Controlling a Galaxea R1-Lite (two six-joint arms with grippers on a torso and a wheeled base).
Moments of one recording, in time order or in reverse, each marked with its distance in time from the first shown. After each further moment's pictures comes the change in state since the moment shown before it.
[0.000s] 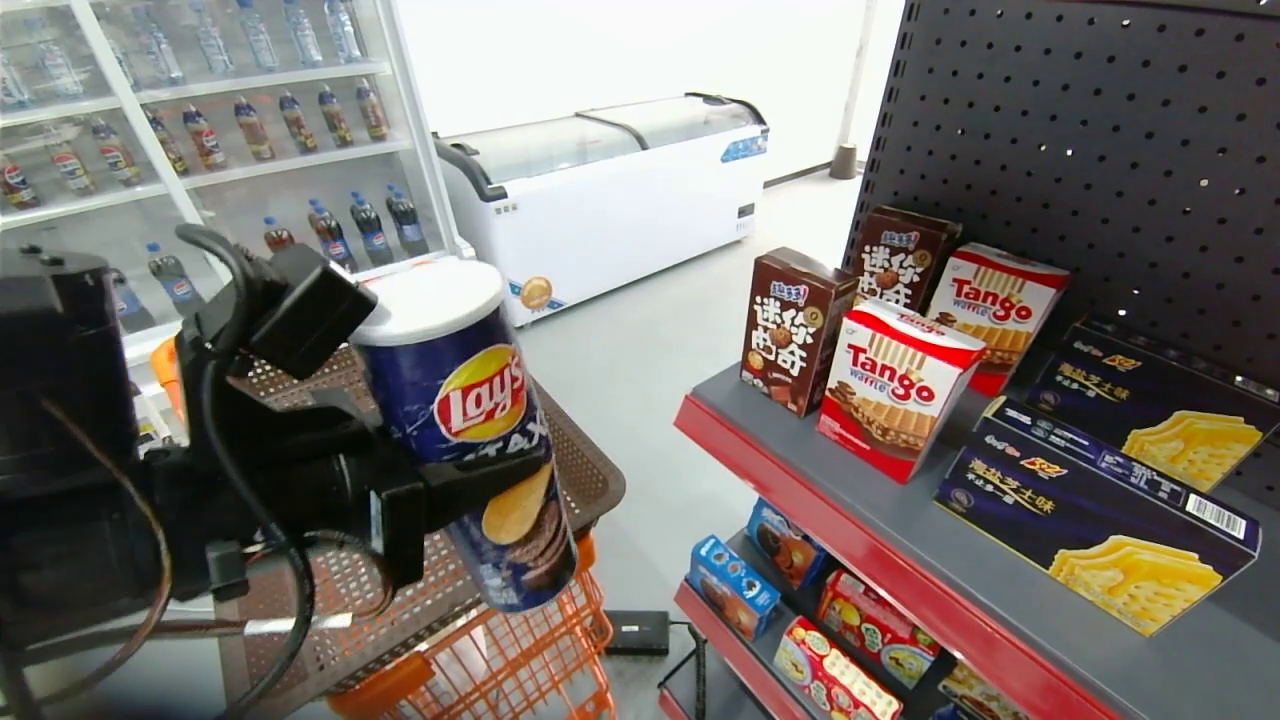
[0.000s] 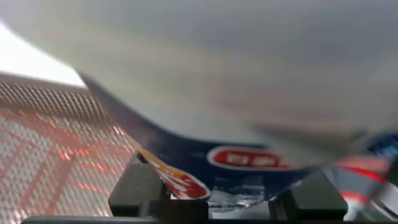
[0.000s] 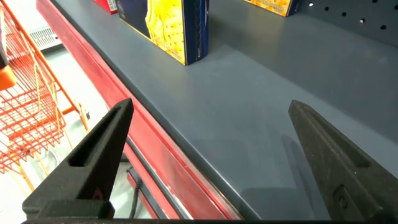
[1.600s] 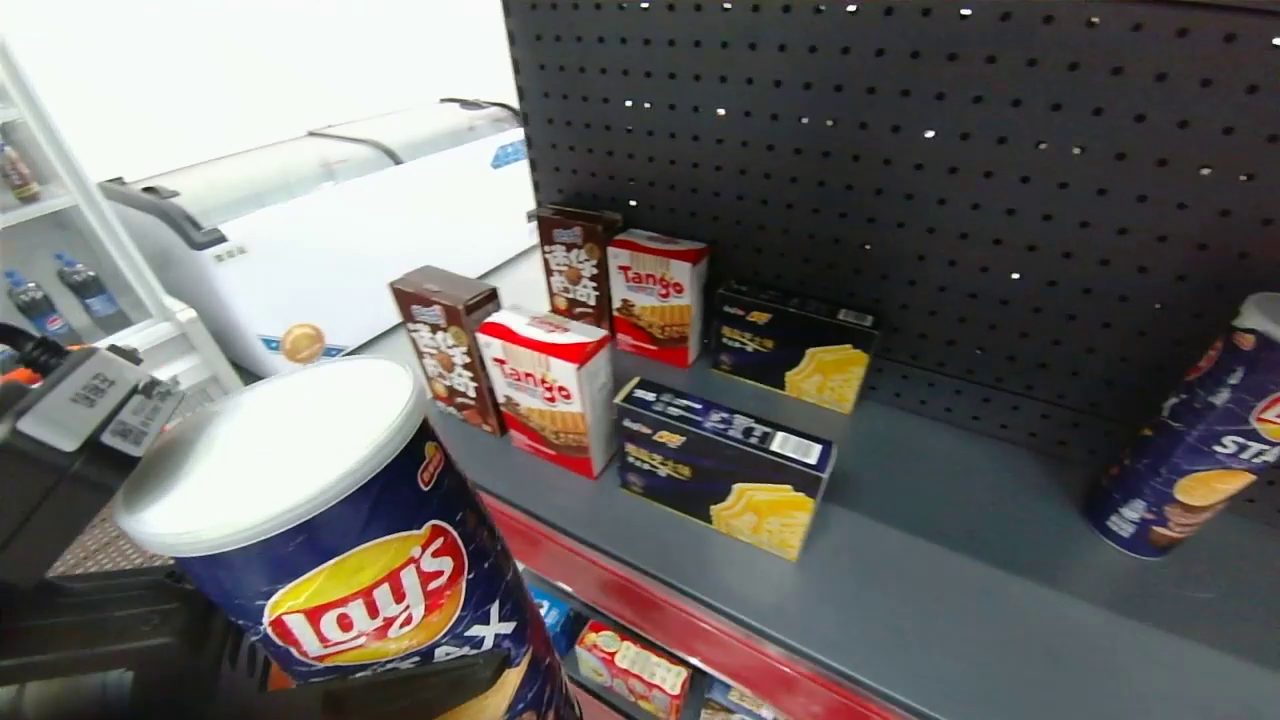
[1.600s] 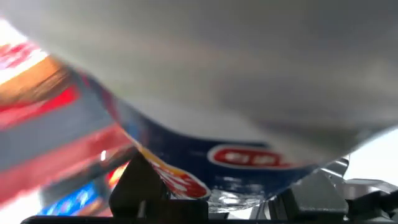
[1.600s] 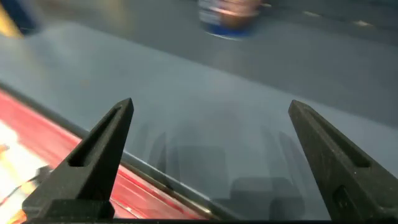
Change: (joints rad) left arm -0.102 -0.215 0.123 0.062 -0.248 0.039; right arm 0.000 0.000 0.000 0.000 0.009 0.000
